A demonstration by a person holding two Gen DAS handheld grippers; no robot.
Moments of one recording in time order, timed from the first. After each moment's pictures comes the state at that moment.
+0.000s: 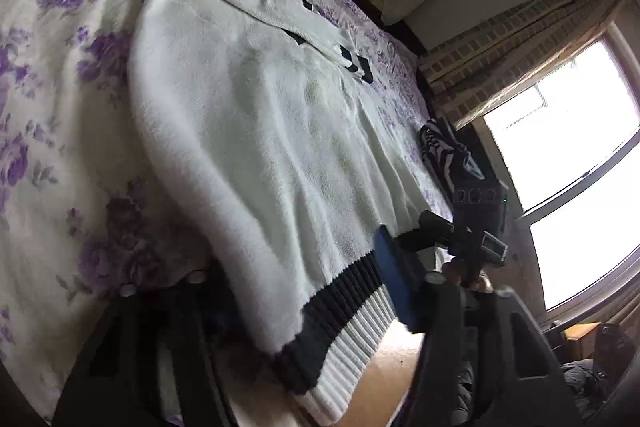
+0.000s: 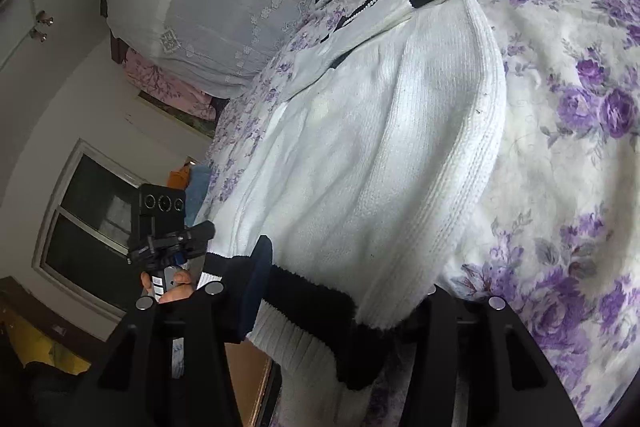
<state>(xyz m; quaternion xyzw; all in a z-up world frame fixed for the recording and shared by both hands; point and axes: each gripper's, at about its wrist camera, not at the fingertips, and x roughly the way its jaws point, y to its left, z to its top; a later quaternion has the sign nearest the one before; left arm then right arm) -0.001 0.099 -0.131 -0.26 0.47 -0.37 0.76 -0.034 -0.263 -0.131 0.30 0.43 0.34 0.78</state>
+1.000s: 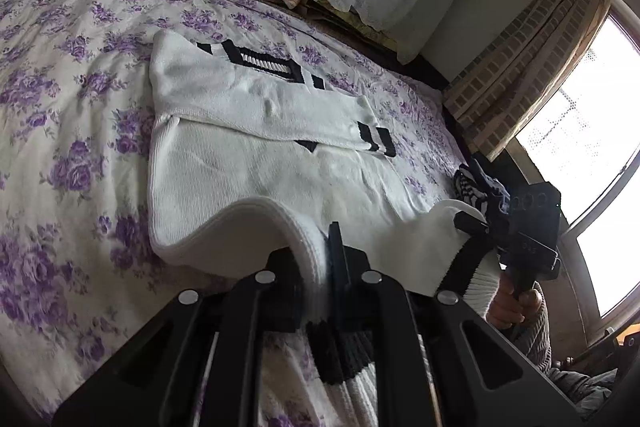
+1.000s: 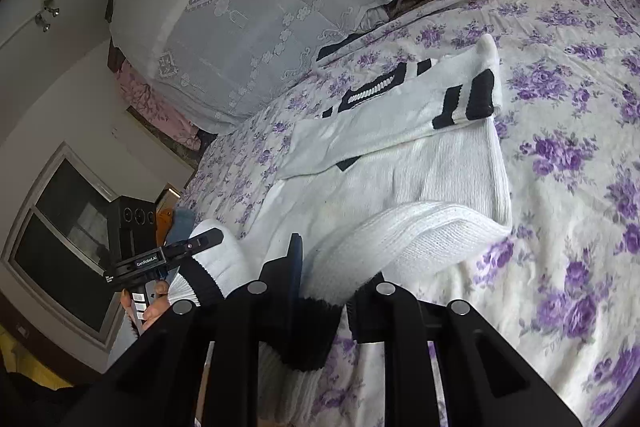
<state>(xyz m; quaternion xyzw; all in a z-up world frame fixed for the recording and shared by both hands) 0.054 0.090 -0.062 -0.18 0.40 -0.30 0.85 0.029 -0.256 -0.059 0.25 0.37 0.30 0.84</state>
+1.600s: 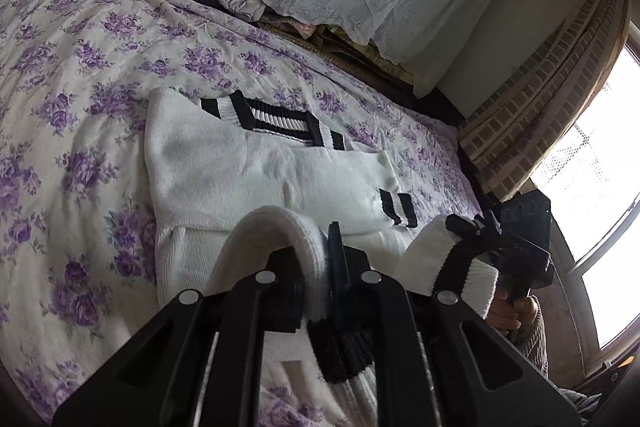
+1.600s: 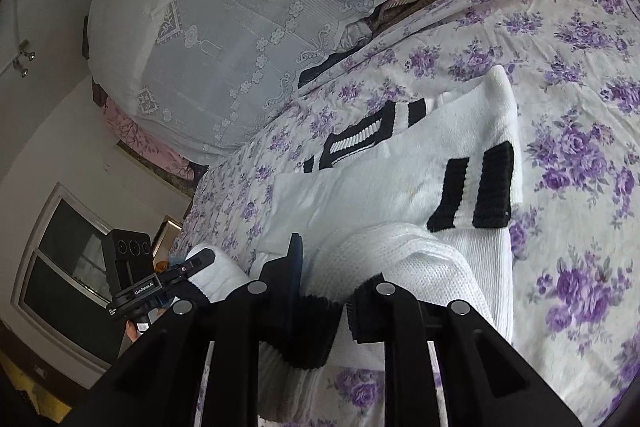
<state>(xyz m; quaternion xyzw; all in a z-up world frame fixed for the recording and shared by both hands) 0.144 0.093 -0.040 -0.20 0.38 -0.28 0.86 0.141 -0.267 -0.056 0.30 0.37 0.28 0.83</state>
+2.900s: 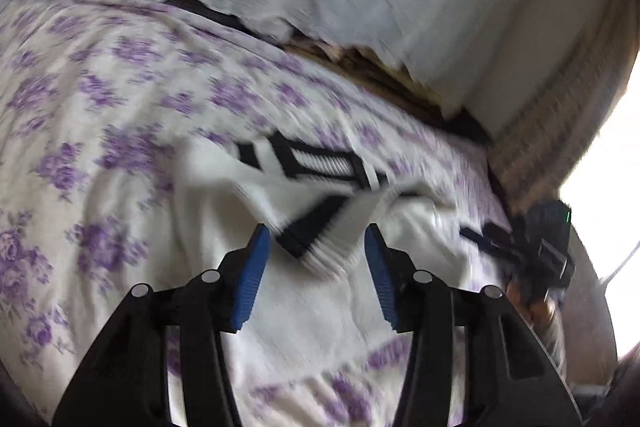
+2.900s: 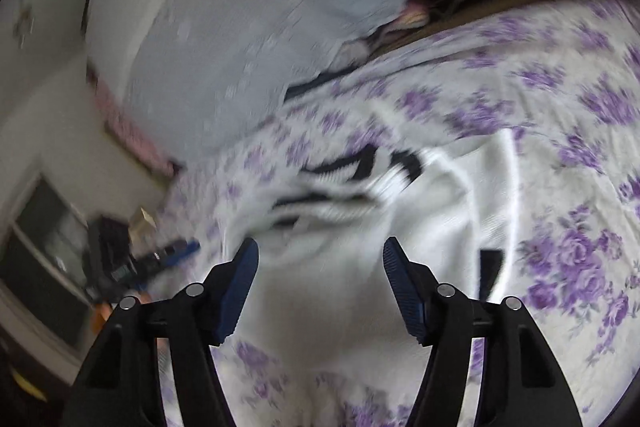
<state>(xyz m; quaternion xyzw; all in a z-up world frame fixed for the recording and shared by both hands) 0.197 0.099 -0.054 -0.15 0.37 -0.27 0.88 0.198 -0.257 -0.059 0.20 0.36 0.27 0.87</state>
